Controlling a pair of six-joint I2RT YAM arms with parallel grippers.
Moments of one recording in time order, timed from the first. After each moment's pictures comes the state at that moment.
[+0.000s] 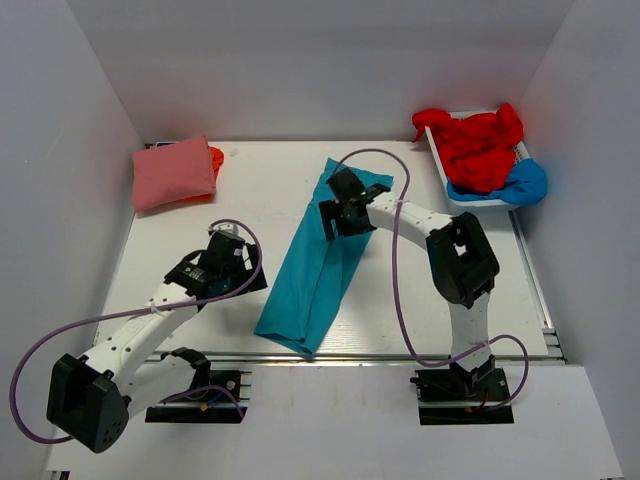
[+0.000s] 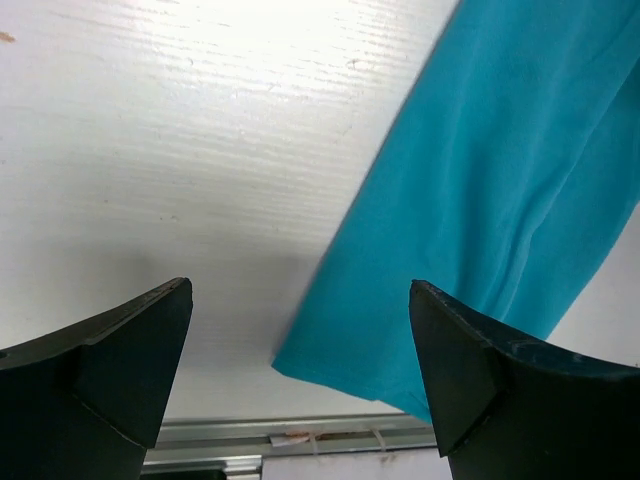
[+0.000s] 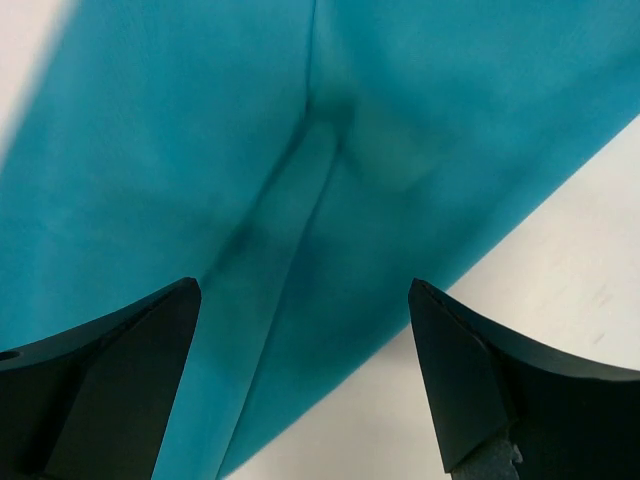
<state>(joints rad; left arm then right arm) -0.49 1.01 0.70 -0.67 -0.15 -0.64 0.63 2.01 1.57 -0.57 0.12 0.27</state>
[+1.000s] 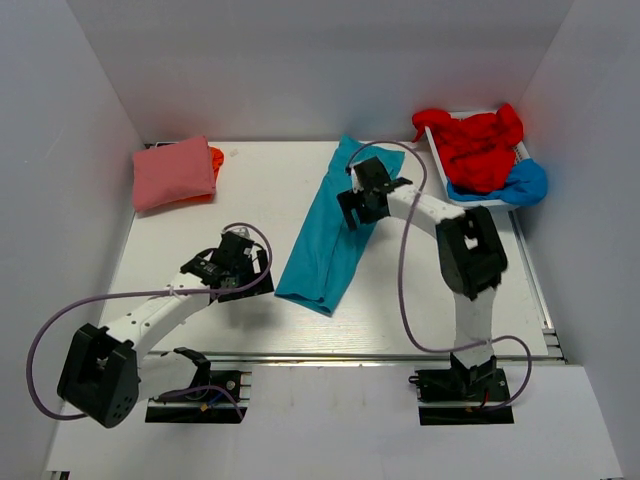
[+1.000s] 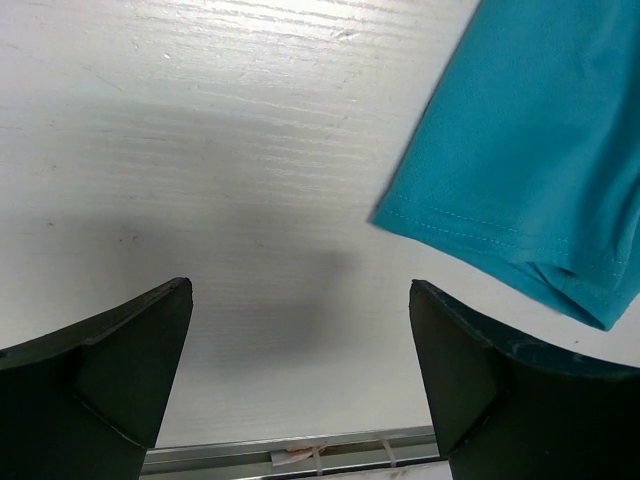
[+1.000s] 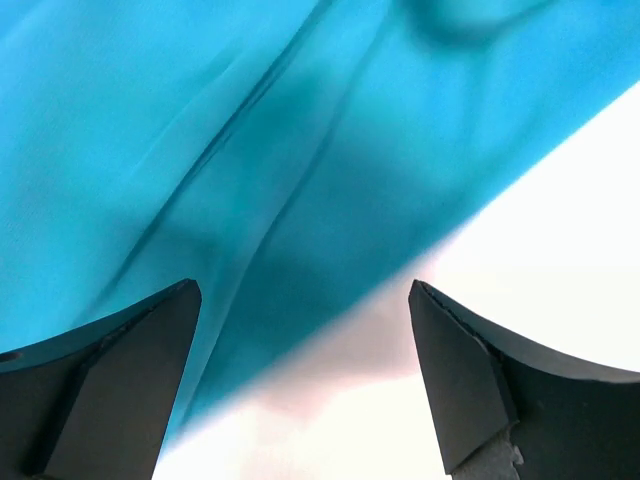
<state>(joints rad) -0.49 1.16 0.66 -0.56 -0.10 -0.61 0.49 2.11 1.58 -0.46 0.07 0.03</state>
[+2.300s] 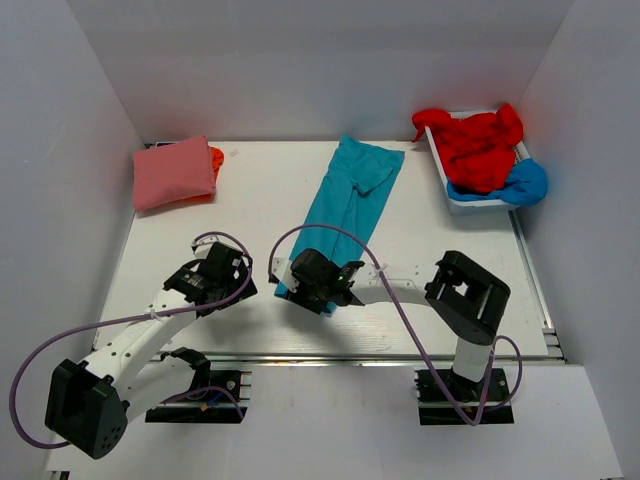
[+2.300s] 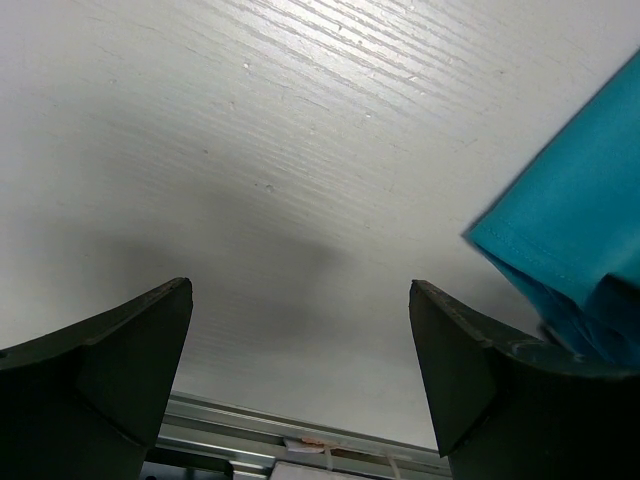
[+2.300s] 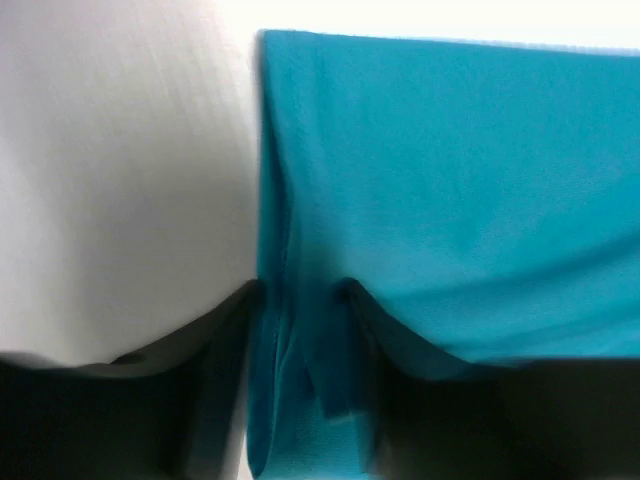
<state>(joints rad) -0.48 0.97 0.63 -0.76 -0.31 -0.81 1.10 1.80 1.05 -0.18 -0.01 -0.27</state>
